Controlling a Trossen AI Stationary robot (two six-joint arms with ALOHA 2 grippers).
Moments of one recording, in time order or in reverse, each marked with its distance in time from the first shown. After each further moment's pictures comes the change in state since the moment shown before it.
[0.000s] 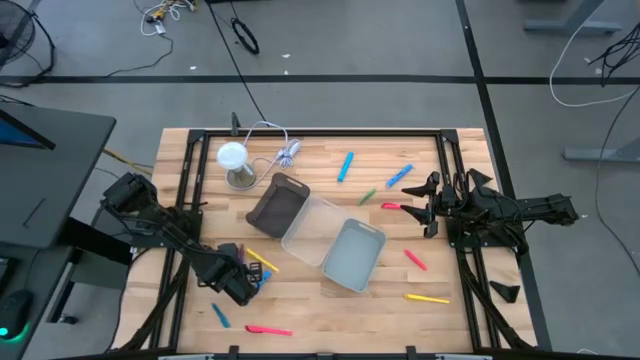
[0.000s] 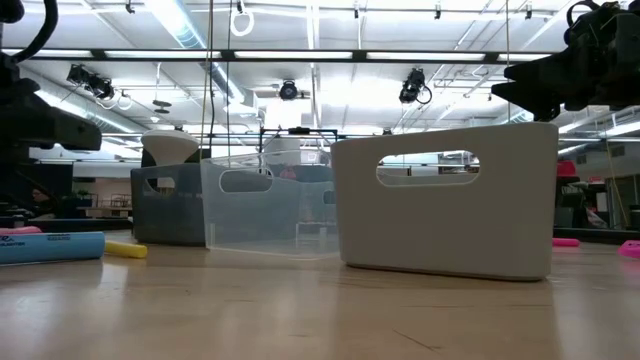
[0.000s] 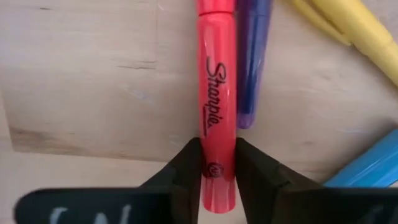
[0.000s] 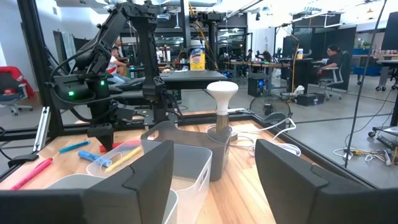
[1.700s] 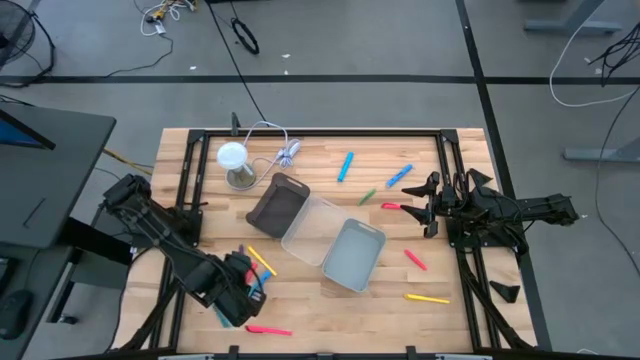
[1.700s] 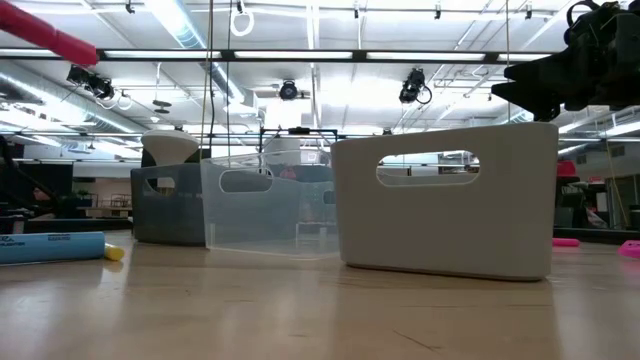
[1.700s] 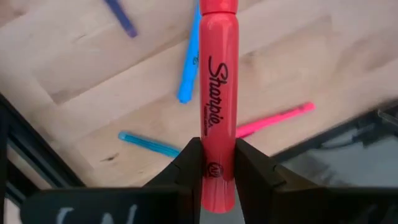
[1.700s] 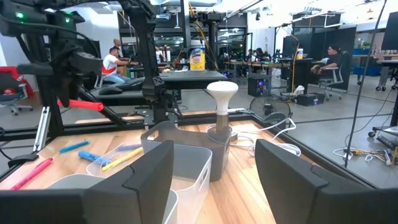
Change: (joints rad) left arm -0.031 0.001 0.622 -0.485 0.026 0.508; right arm 0.000 0.000 0.000 0.000 0.000 0.000
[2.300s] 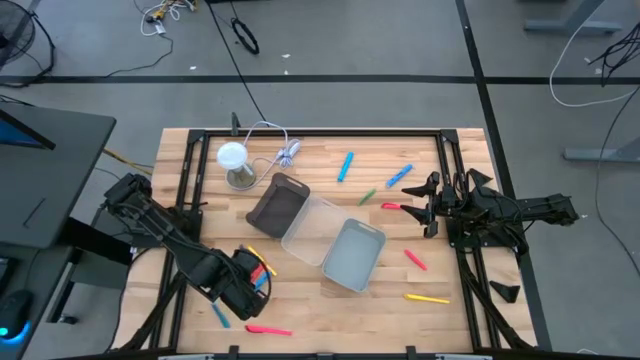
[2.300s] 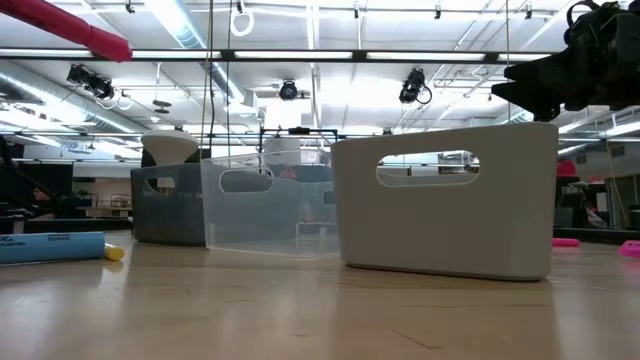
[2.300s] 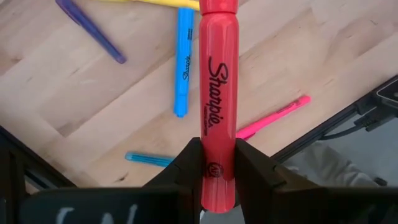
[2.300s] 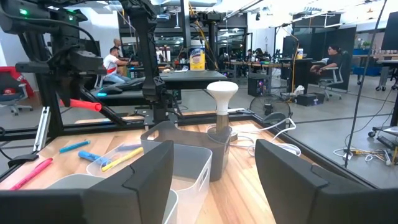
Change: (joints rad) left arm 0.046 0.000 0.008 0.003 -0.004 0.196; right arm 0.000 0.000 0.000 0.000 0.000 0.000
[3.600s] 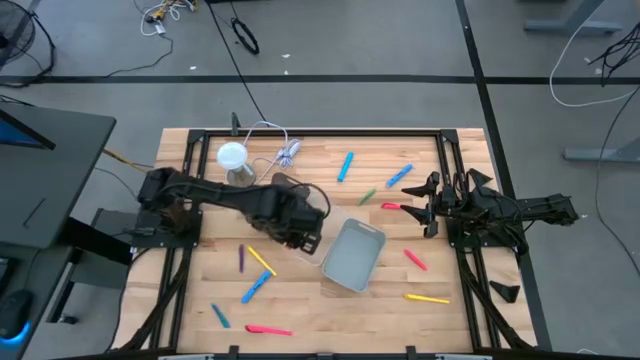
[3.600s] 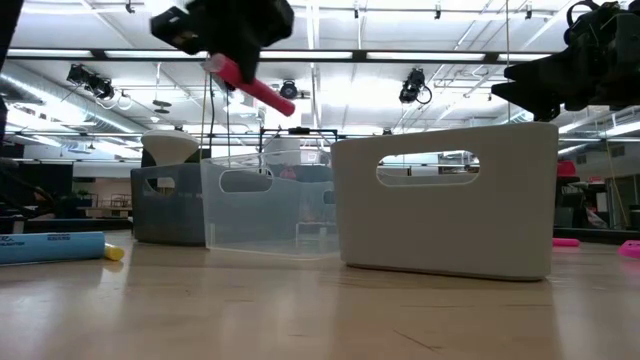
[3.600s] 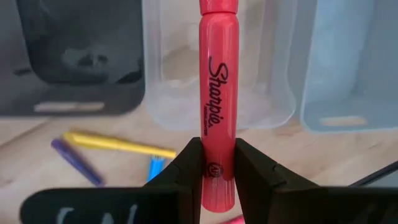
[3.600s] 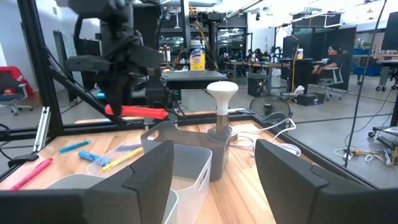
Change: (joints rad) left arm 0.522 0.193 0.233 -0.010 0.043 0.377; right arm 0.000 0.000 0.000 0.000 0.000 0.000
